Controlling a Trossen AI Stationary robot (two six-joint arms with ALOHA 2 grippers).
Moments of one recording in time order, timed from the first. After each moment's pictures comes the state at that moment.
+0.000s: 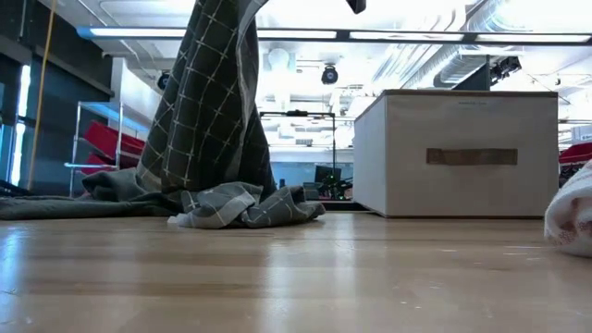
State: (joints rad) left arm 0.07 1.11 1.19 -0.45 0.10 0.06; right arm 0.21 1.55 1.35 -0.29 0.23 0.23
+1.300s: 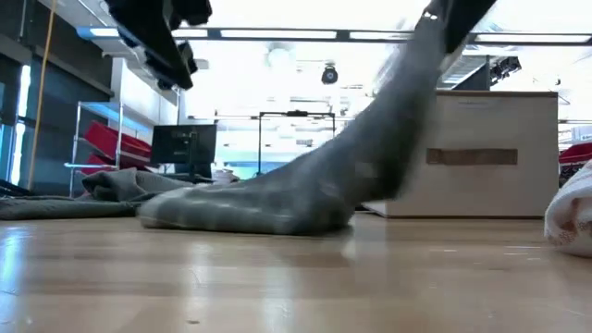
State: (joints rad) left arm -0.05 1.20 0.90 -0.57 0.15 -0.20; right arm 0.28 1.47 1.34 -1.06 0.04 0.32
